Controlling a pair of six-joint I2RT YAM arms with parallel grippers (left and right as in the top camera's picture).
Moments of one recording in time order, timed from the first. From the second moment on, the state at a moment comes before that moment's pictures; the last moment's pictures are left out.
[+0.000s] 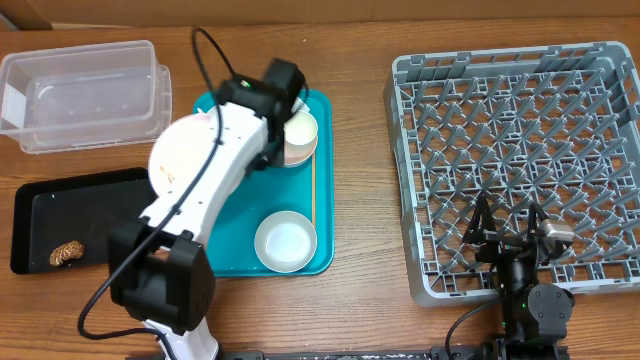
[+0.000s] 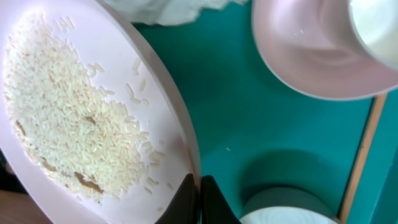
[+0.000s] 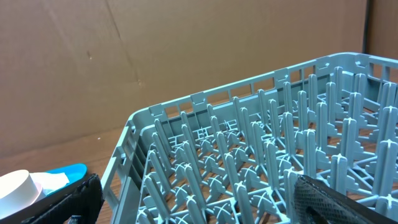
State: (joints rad) left arm -0.36 1.88 1.68 -1.33 -0.34 -0.39; right arm -0.04 0.01 0.02 -0.03 0.01 0.26
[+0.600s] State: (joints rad) left arm 0.22 1.88 1.83 -1.31 -0.02 -0.36; right arm -0.04 0.01 0.02 -0.03 0.01 0.26
